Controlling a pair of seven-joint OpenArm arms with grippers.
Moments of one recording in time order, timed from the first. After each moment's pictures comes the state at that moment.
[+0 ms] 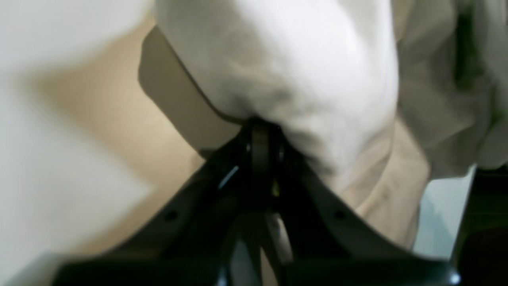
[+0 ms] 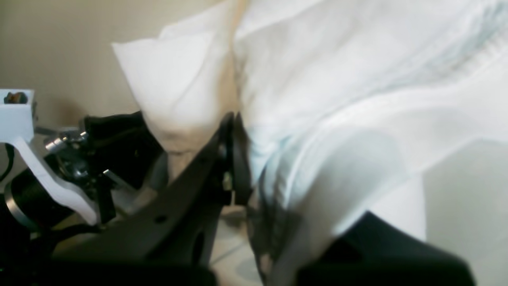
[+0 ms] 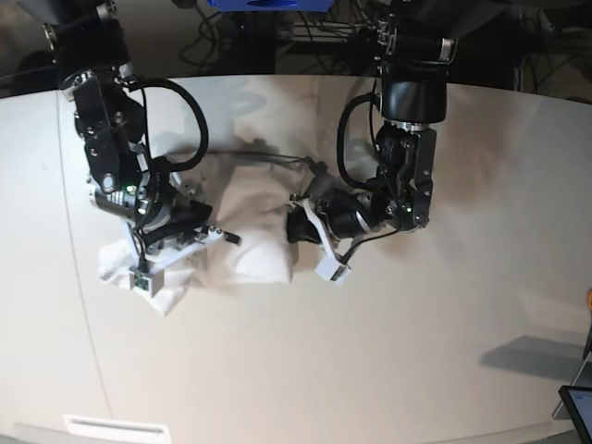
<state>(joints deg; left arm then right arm) -12.9 -2.6 0.6 63.2 -31.1 -40.5 48.3 7.2 11.7 -19.2 113.3 18.0 -39.4 -76.5</state>
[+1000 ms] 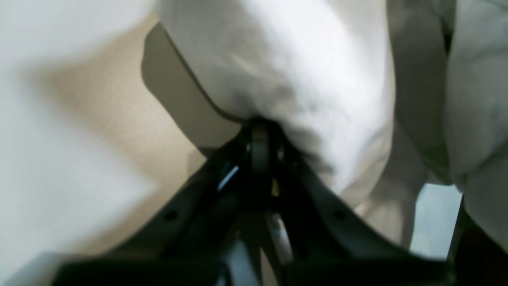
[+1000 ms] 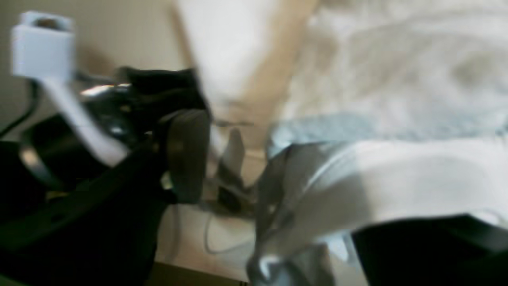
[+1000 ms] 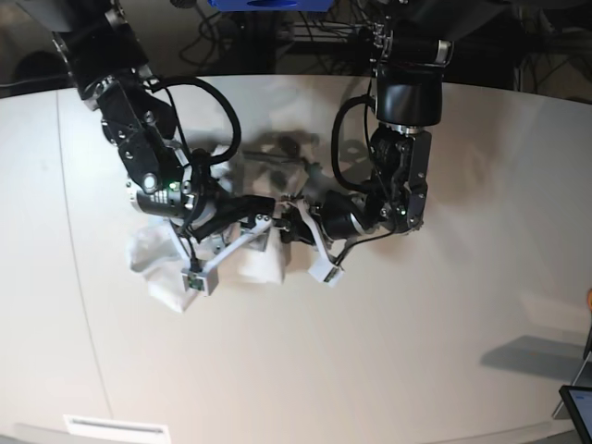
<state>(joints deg) -13.7 -1.5 0.6 62.7 -30.4 -40.5 49.1 10.3 9.1 -30.0 111.4 18.1 -39.2 -75.9</state>
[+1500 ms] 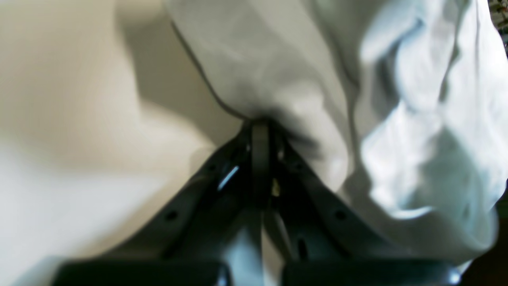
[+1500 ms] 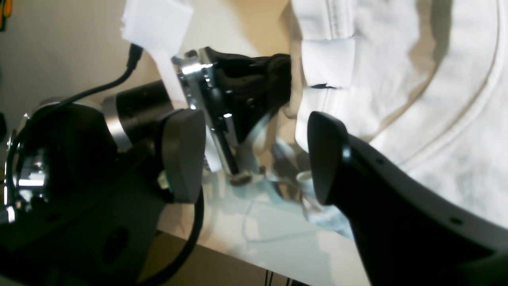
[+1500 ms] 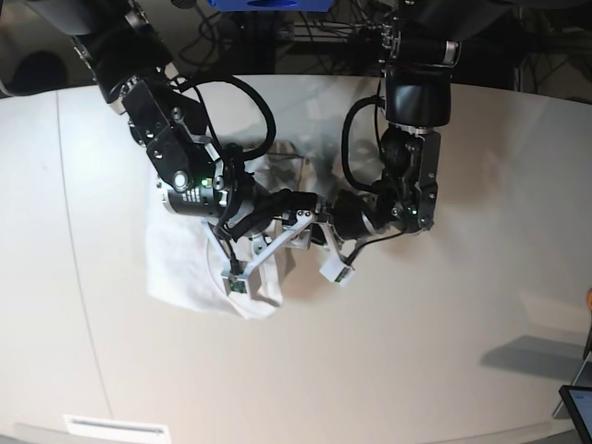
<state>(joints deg) -13.7 -4.1 0.2 62.6 -31.3 -40.9 48.8 12.0 3.7 -33.0 111.5 18.4 -39.2 -76.3</state>
